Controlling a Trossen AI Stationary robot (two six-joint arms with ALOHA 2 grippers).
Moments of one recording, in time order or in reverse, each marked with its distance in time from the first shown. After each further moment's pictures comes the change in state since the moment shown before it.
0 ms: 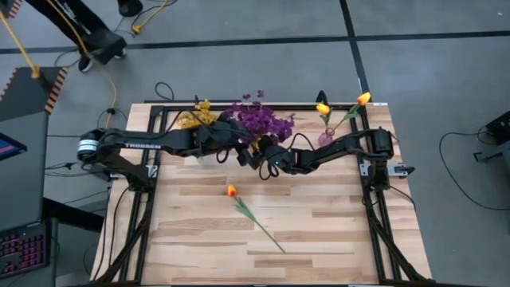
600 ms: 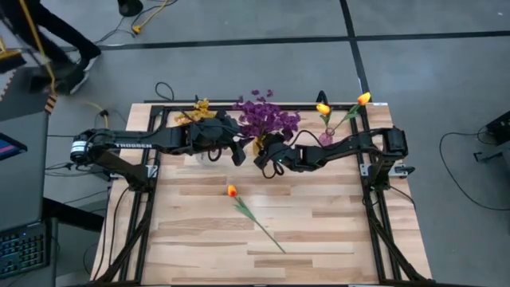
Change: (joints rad) left arm 0.000 -0.076 0.000 -0.015 0.080 0.000; right arm 0.004 -0.137 -0.001 -0.226 -0.008 0.034
